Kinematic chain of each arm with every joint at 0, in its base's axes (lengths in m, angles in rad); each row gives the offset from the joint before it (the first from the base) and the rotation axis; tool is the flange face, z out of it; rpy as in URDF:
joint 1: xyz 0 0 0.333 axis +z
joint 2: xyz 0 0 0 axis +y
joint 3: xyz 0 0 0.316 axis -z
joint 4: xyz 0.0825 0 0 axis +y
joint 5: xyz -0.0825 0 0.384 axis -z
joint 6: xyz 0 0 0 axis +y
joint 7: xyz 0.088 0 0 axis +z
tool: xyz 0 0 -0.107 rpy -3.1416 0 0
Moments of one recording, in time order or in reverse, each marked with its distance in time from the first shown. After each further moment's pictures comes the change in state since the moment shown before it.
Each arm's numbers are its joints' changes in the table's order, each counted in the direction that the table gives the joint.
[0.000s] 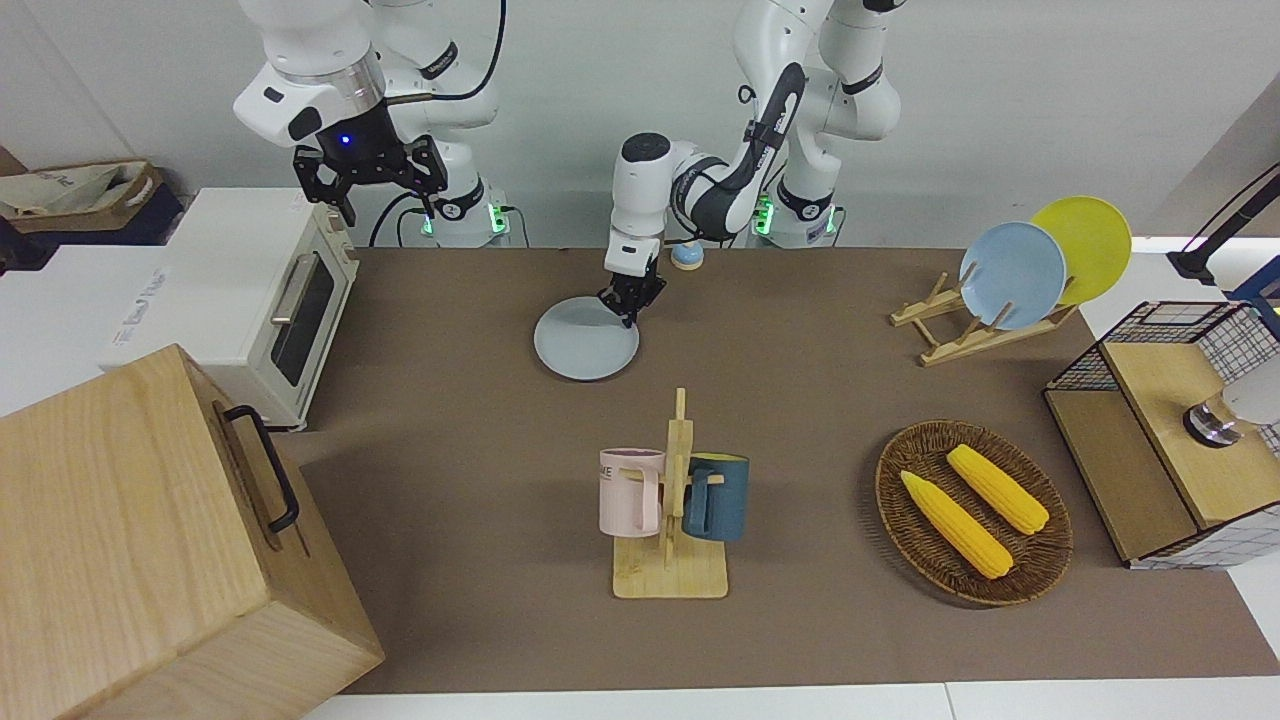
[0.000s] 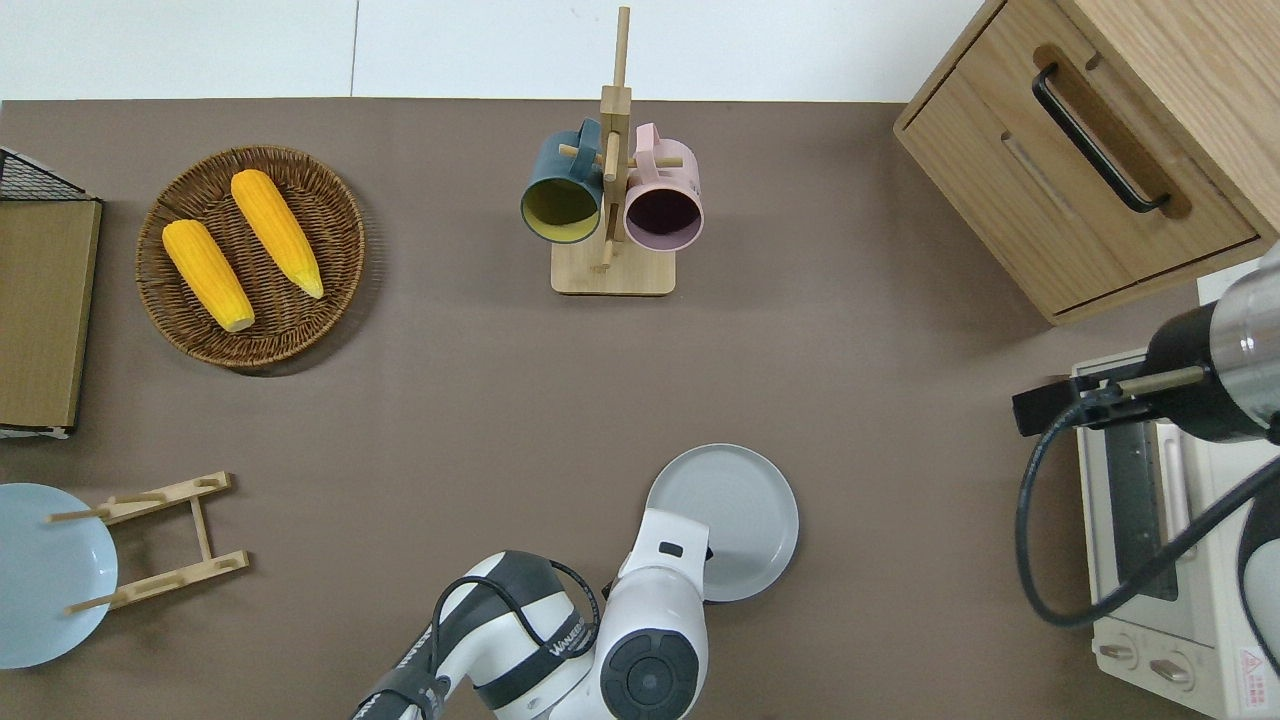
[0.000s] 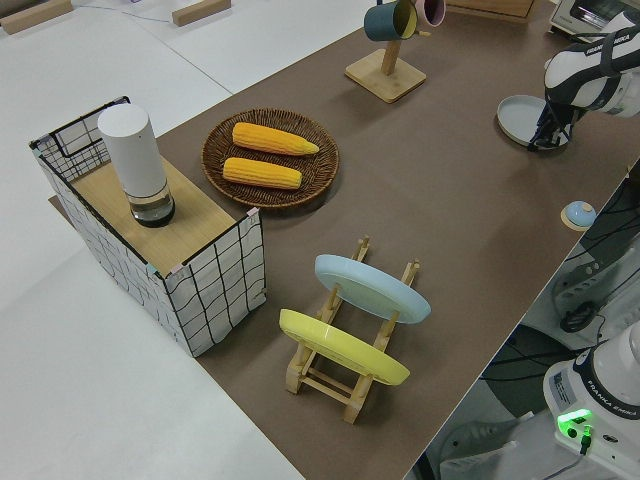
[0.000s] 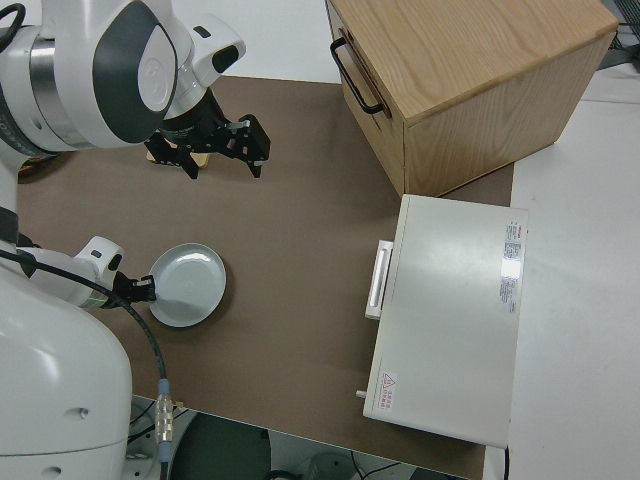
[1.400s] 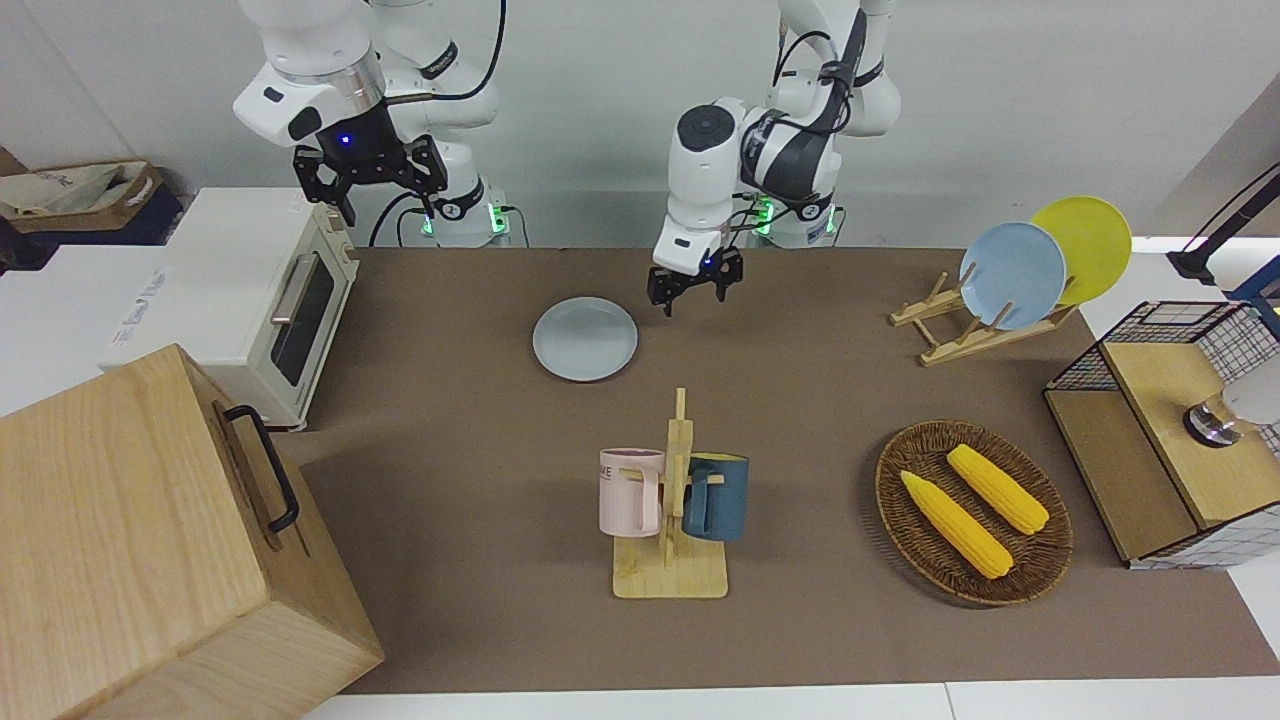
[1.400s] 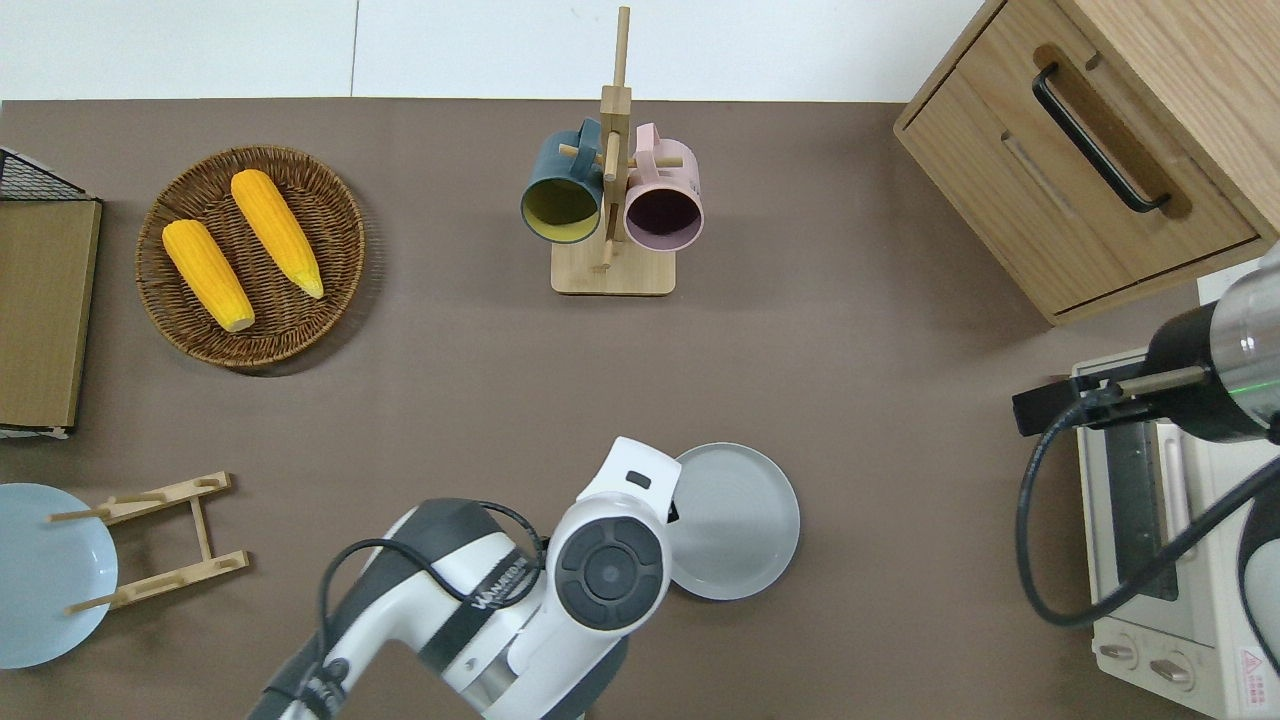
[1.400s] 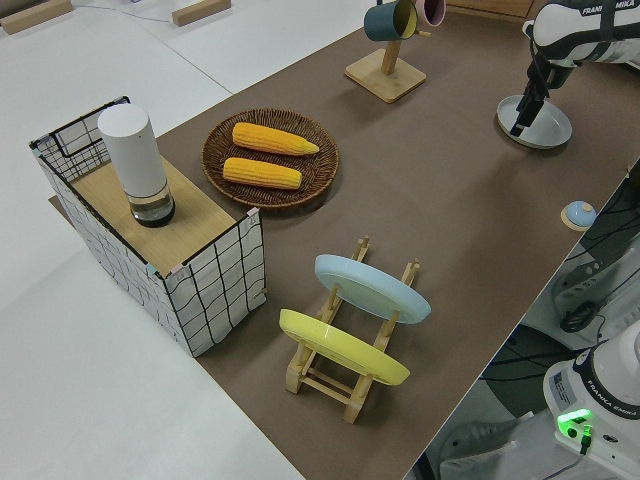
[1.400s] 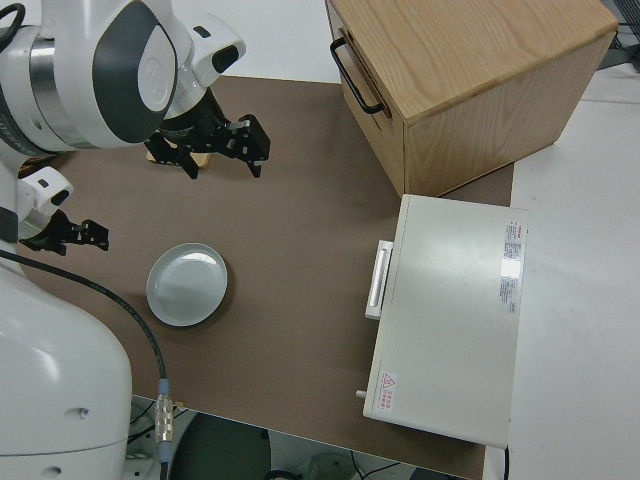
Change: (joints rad) left arm 0.207 -0.161 -0.037 -0.207 0.187 0.549 -0.624; right arm 0.000 0.000 0.000 0.000 0.000 0.000 0.000
